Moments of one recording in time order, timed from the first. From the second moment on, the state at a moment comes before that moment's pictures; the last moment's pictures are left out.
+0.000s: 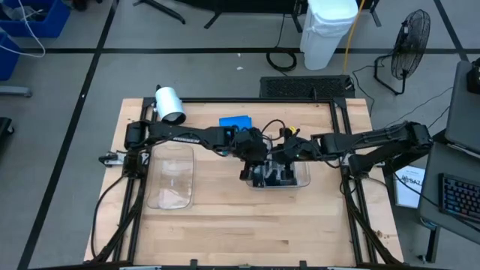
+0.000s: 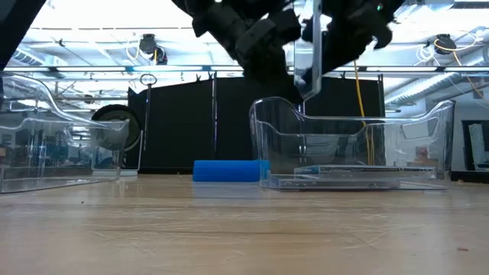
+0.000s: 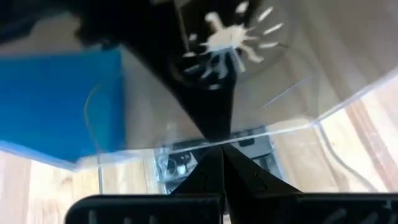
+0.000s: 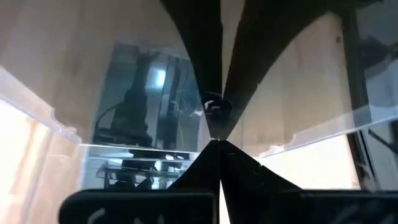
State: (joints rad) left arm 0.07 1.97 1.55 -0.39 0.20 0.23; right arm 0.04 1.27 0.92 -0.42 0.26 -0.19
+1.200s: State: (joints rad) left arm -0.11 1.70 1.49 -0.41 0.18 0.37; right arm 0.00 0.73 0.76 -0.37 0.26 -0.04
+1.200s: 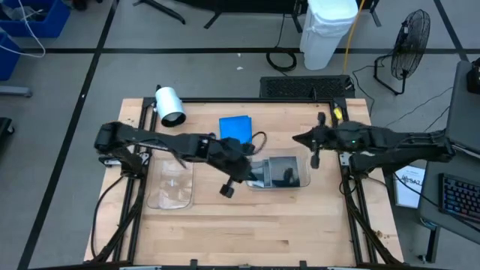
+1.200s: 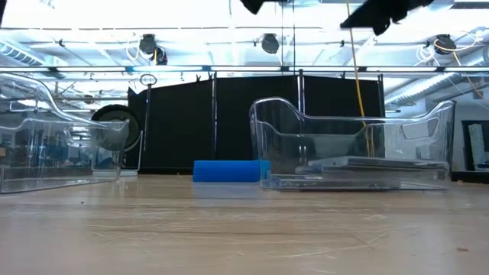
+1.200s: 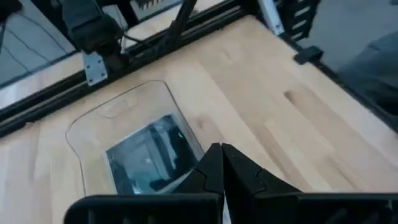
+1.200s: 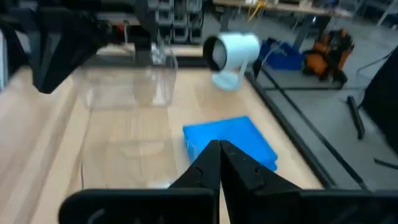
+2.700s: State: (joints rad) left arm -0.21 0.80 0.27 0.50 -0.41 -0.02; right arm -0.06 0.13 0.03 0.23 0.10 0.01
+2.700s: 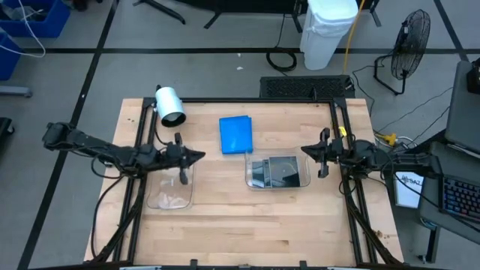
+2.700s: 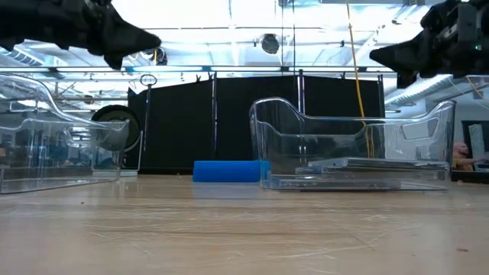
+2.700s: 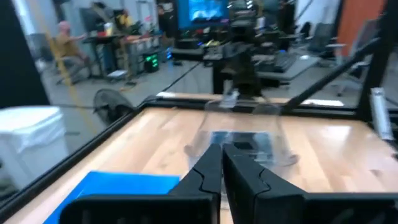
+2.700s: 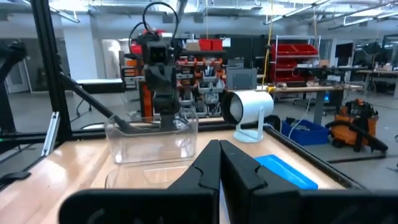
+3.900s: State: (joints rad) left arm 0.04 1.13 0.38 0.36 -0.48 0.28; right arm 0.00 0.14 0.02 0.23 0.26 0.08
